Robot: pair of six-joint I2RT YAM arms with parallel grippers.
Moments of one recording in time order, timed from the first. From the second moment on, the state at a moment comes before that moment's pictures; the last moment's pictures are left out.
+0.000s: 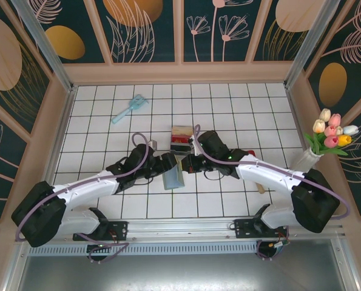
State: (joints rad) left arm -0.77 1.27 0.54 0.05 0.14 -1.10; right arm 0.81 1.34 0.79 -0.22 -0.39 0.63
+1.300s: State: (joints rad) left arm -0.78 1.55 0.63 0.12 0.25 -1.04; right arm 0.65 1.19 0.72 -0.33 -0.17 0.73
